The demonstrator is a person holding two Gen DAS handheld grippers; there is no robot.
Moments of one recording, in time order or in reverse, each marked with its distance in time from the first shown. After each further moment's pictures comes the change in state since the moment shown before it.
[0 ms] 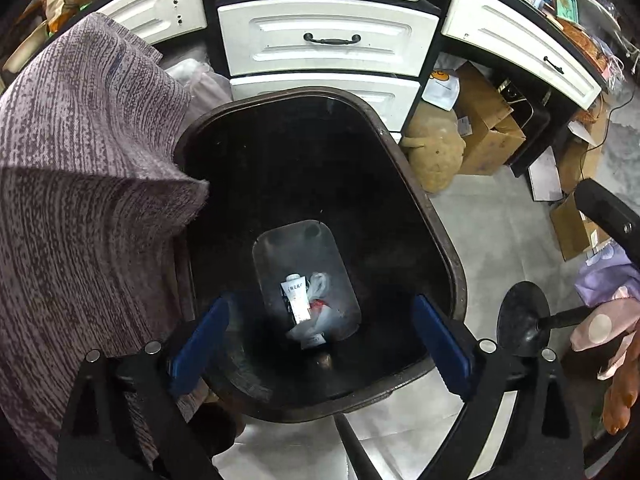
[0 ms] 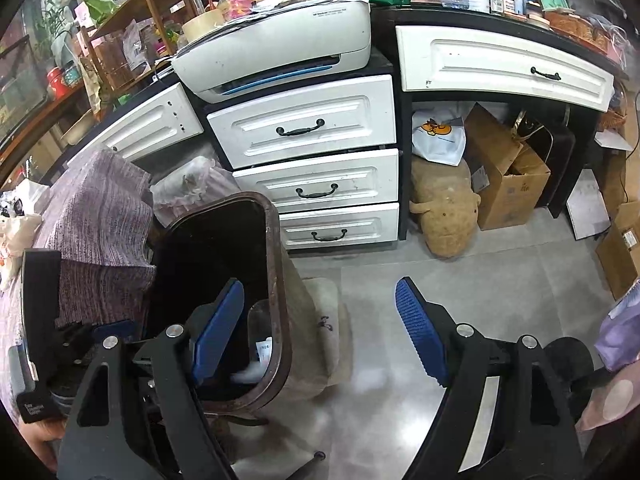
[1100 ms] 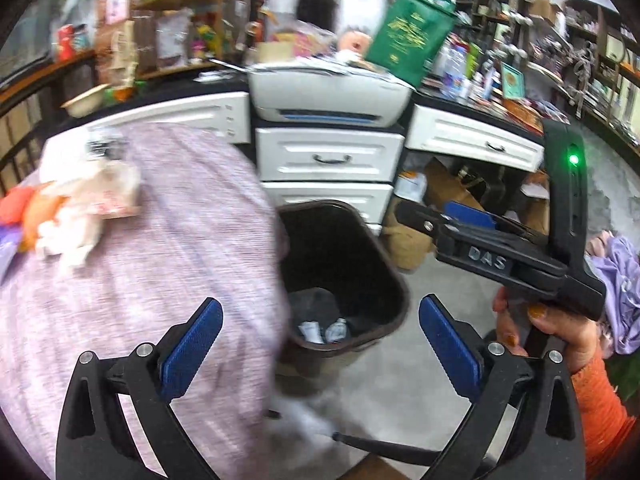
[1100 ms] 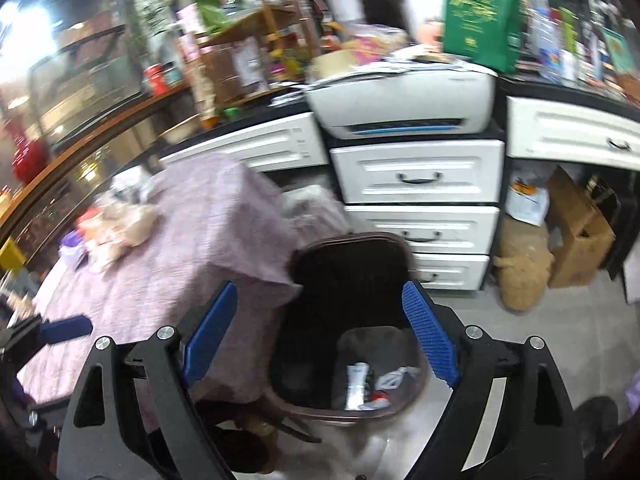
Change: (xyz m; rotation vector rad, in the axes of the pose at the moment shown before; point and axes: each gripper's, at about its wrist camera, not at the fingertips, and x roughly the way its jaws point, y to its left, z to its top) left arm -0.193 0.045 -0.083 -0.012 -0.392 -0.031; right arm -0.069 0.116 -0.005 -0.188 -0.126 0.289
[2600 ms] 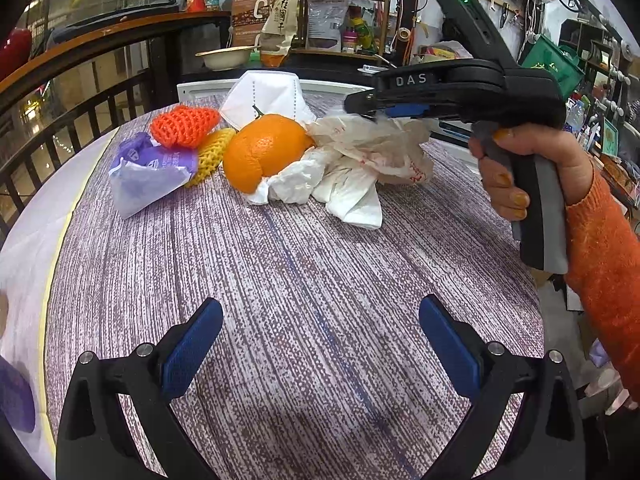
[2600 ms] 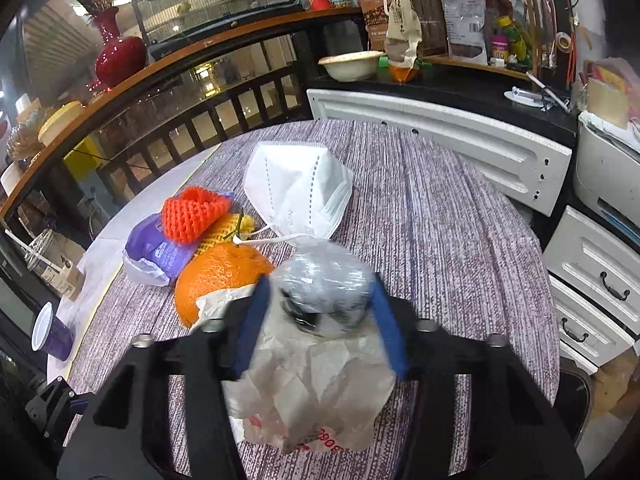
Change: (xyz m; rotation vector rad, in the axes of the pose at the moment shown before) left arm -0.042 0.183 -0.032 -0.210 0.003 0.264; right arm 0.174 0.267 0.112 -0.337 0.230 0.356
